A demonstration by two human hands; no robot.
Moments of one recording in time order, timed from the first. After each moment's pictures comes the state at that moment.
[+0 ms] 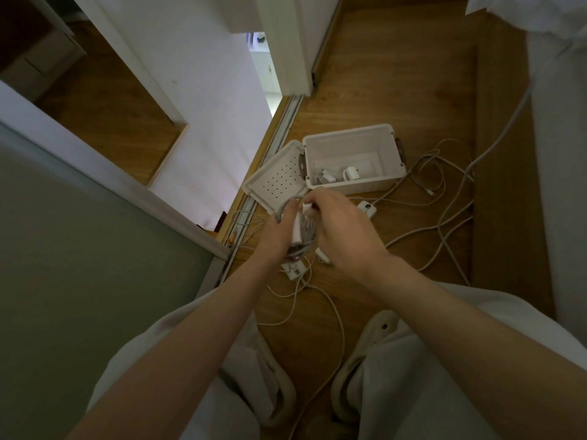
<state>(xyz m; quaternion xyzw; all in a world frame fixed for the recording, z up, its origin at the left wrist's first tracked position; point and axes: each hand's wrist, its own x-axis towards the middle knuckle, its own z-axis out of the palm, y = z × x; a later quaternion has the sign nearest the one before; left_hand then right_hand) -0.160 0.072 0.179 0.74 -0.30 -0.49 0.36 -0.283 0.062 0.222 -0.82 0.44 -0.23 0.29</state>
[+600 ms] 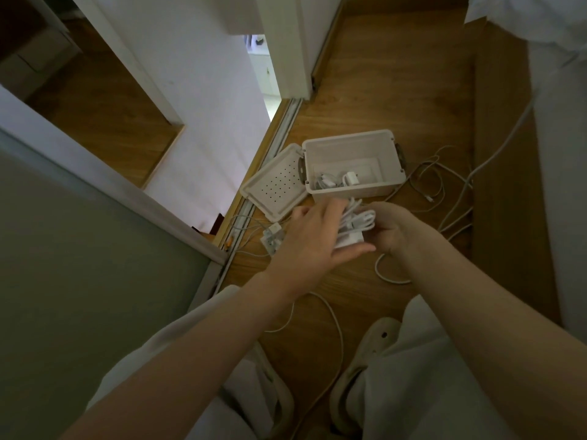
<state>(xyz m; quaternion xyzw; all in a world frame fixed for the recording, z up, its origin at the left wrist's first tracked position) -0.188 0.083 0.208 0.61 -0.75 -0.16 0.22 -0.303 0.008 0.210 -0.11 0.48 -0.24 0.84</state>
